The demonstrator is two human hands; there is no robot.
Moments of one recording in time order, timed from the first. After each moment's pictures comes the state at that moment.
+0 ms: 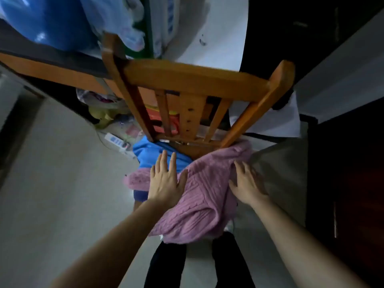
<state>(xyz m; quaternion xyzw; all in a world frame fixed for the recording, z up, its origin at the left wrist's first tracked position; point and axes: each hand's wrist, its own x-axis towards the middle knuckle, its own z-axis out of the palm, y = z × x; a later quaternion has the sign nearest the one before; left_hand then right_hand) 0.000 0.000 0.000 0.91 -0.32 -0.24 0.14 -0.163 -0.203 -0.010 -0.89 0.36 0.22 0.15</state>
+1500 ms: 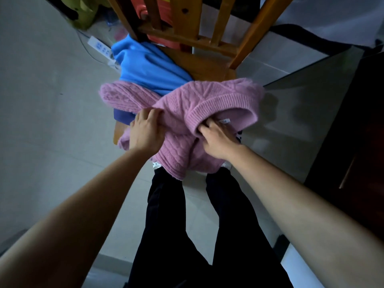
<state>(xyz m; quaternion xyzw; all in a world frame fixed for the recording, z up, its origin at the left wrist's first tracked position) -0.071 0.044 -0.135 0.93 -0.21 -0.27 0.12 -0.196 -0.138 -0.156 -0.93 0.10 0.26 0.26</state>
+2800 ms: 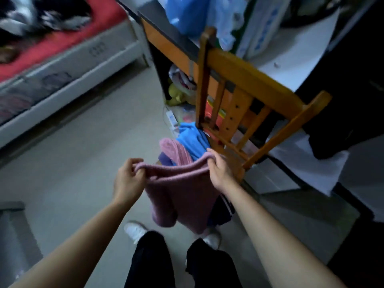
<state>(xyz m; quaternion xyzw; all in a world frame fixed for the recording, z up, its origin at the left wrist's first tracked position) -0.146 0.098 0.065 0.88 0.21 -0.05 0.42 -0.140 -0.151 0.021 -0.80 0.19 0.15 0.54</state>
